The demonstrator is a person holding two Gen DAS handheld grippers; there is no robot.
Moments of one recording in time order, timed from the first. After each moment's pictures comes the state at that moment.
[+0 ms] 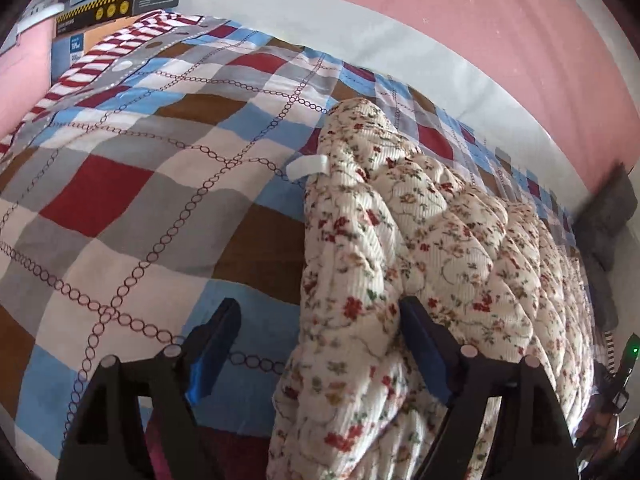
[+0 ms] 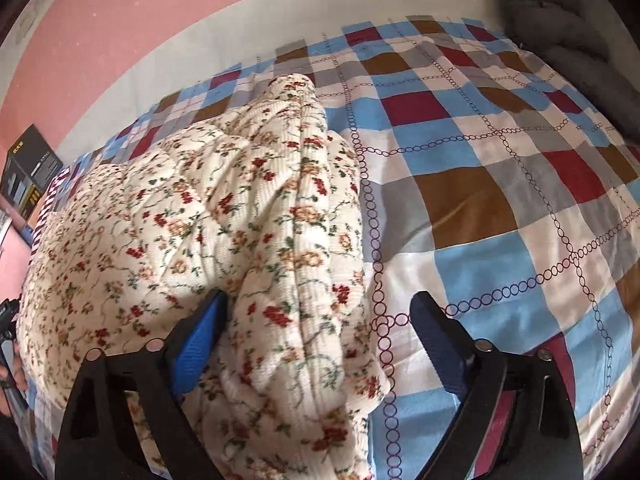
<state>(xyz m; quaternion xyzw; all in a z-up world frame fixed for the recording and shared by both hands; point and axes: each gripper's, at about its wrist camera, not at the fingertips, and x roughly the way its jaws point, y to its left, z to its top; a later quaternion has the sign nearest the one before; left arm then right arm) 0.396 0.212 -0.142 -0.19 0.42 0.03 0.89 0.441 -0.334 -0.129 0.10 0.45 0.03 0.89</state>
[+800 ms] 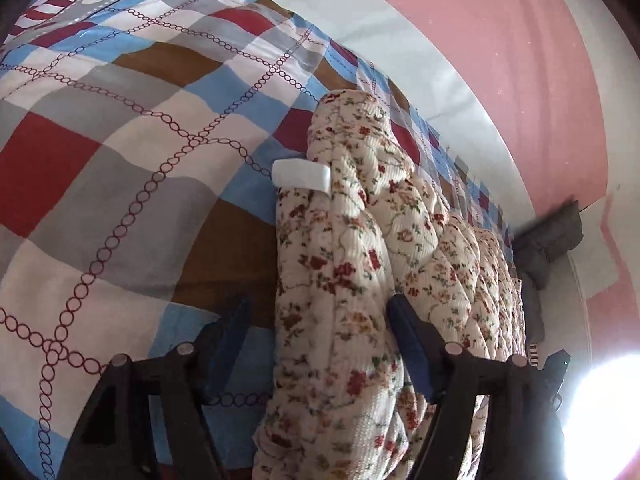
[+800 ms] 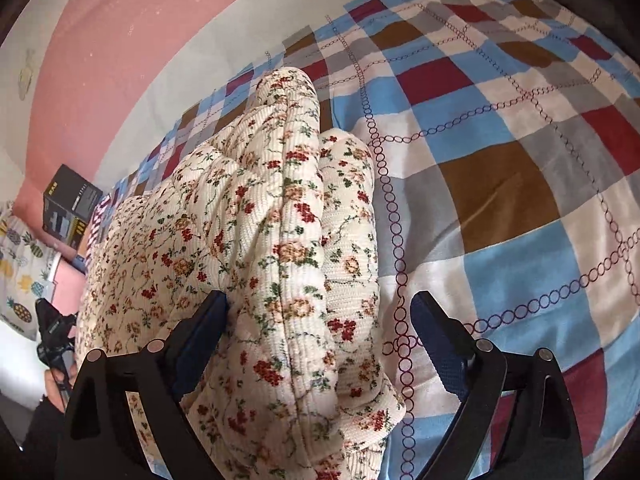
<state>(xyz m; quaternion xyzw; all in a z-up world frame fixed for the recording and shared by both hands) 0.417 0.247 -0.158 -0.33 0.44 -0.09 0.83 0.462 -0.369 -0.140 0.23 0.47 0.12 0.84</state>
